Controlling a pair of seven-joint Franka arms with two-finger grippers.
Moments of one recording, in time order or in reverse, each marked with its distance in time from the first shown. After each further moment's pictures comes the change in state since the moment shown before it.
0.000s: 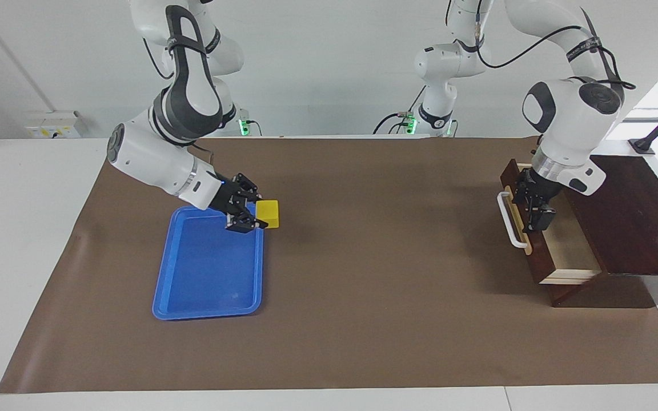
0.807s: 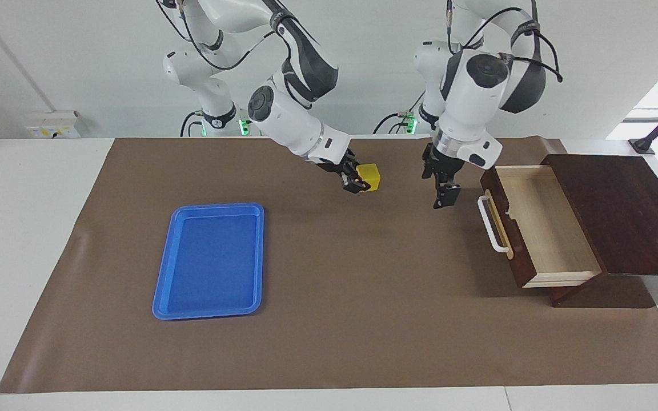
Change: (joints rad) left arm -0.232 -0.020 0.007 -0.003 -0.013 -0.092 -0.239; right arm 0.322 0.002 0.006 0.048 0.049 0.124 0.224
